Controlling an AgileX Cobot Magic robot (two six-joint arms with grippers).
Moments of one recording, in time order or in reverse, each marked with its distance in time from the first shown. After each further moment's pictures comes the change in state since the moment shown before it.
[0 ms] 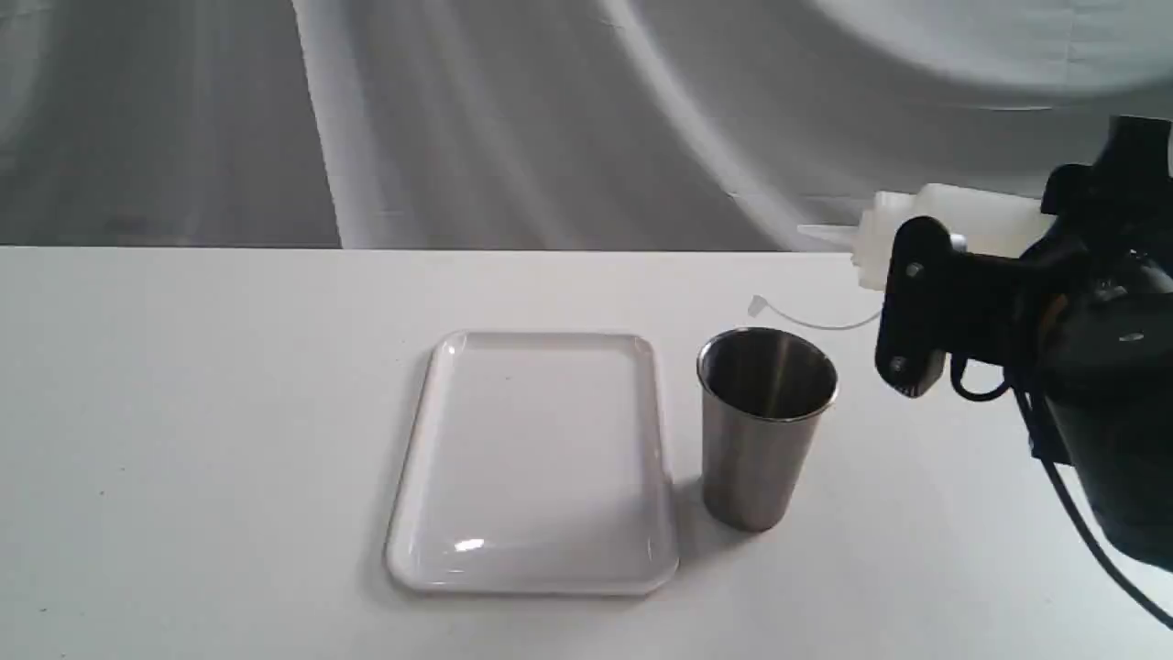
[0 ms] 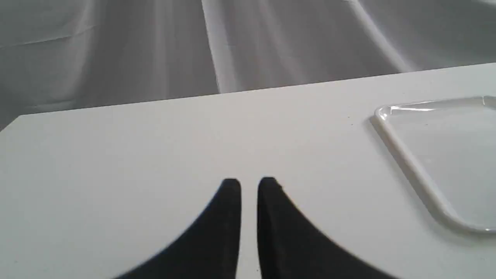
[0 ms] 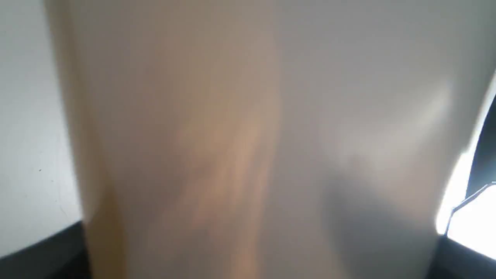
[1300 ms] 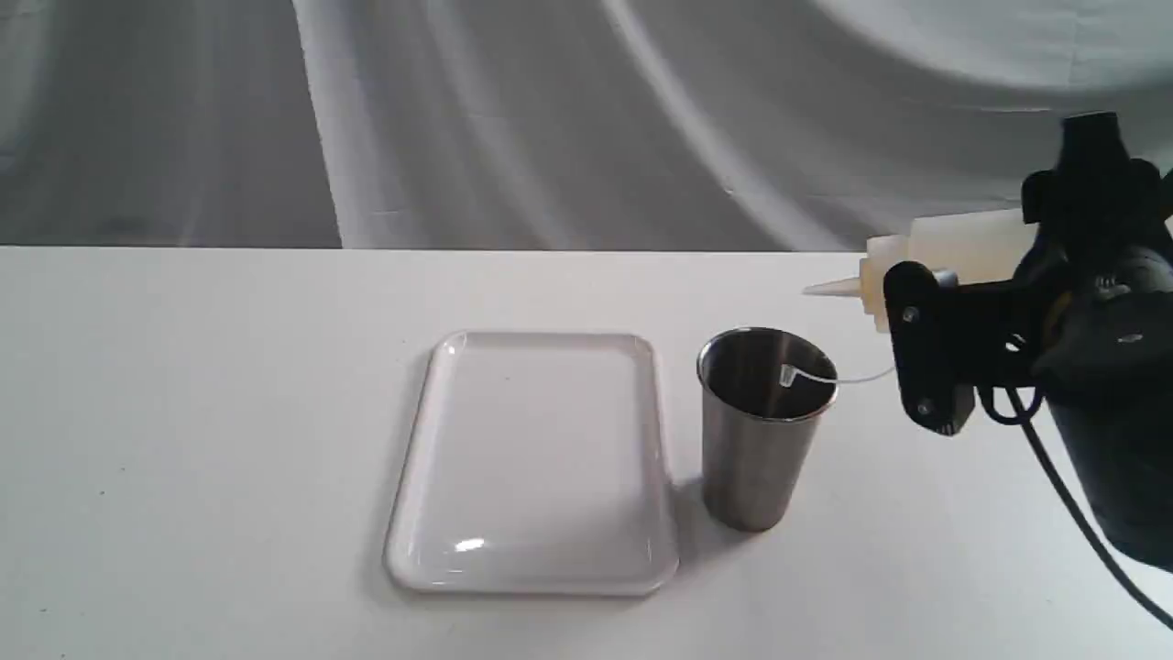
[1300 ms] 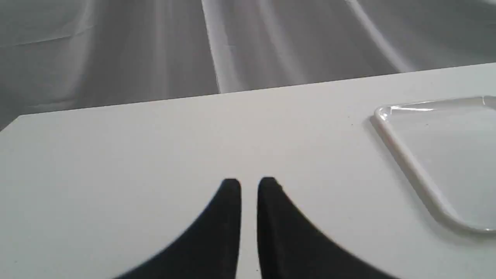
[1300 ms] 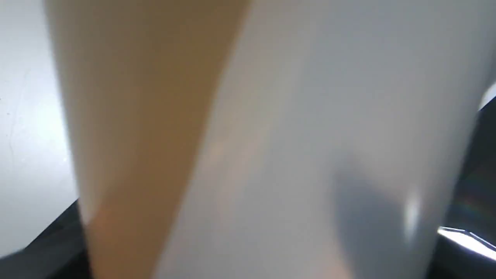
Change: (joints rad) left arm 0.000 0.000 0.000 0.000 0.000 0.000; right arm 0.000 0.000 0.000 -0.008 0.028 -0.288
